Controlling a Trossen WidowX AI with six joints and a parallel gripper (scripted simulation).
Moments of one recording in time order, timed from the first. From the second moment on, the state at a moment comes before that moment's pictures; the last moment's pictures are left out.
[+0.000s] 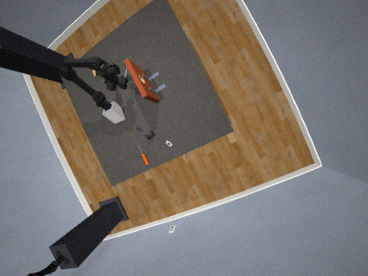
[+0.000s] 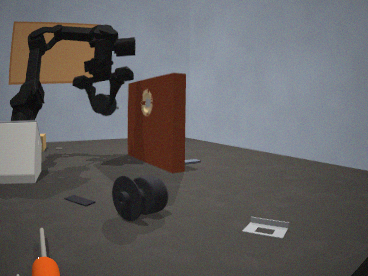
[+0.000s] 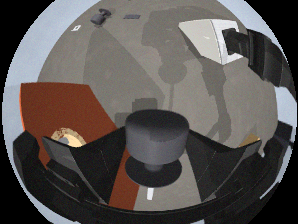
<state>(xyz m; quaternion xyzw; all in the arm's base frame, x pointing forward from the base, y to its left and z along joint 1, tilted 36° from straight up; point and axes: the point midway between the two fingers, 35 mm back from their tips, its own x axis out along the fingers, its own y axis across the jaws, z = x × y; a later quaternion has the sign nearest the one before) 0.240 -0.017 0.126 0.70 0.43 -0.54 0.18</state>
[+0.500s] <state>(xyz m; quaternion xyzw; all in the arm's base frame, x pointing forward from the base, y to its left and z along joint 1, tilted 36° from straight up) 0.232 -0.057 0.121 0.71 0.24 -0.66 -0.05</state>
